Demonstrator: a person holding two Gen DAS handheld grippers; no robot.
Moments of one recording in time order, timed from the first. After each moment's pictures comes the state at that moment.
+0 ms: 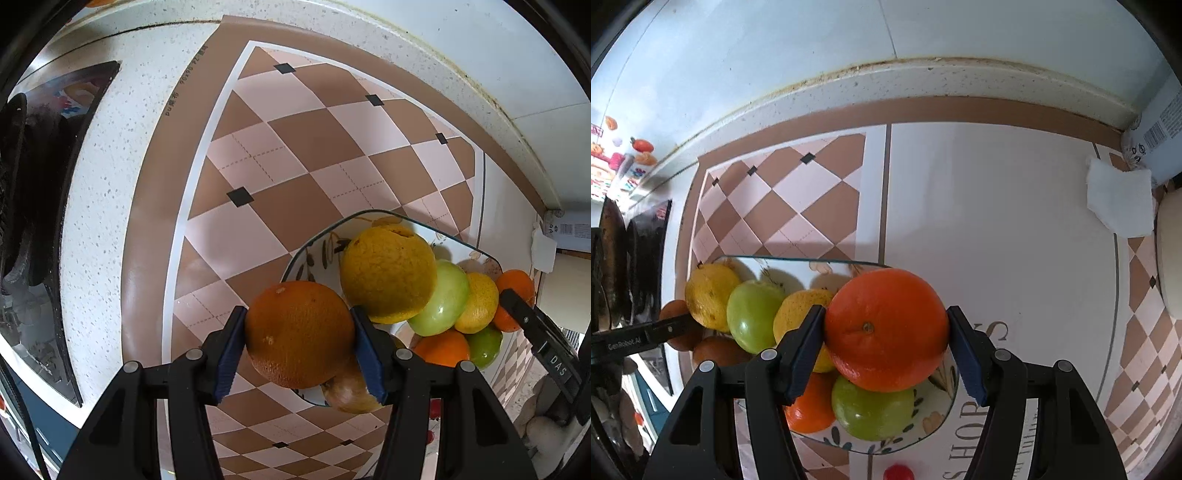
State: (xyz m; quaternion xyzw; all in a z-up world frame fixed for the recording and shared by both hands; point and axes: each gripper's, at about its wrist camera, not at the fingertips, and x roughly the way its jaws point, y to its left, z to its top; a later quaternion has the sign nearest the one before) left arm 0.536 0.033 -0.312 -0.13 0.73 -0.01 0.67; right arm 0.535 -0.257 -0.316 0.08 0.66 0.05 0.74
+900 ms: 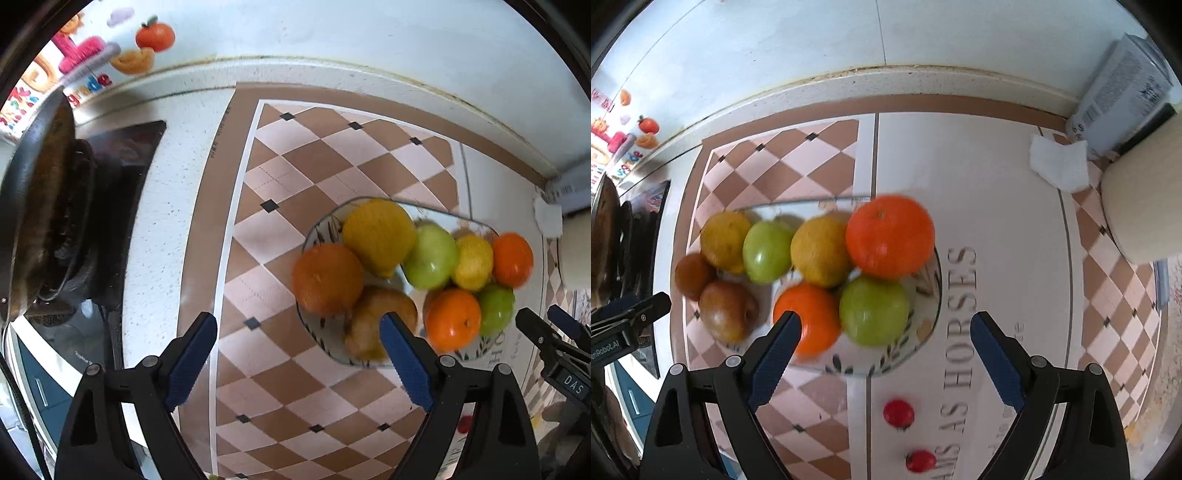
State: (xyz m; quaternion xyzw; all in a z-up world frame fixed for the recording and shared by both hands) left arm 0.471 0.018 -0.244 -0.02 0.66 0.02 0.75; right arm 0.453 -0.238 -0.265 0.05 0.65 -0.01 0.76
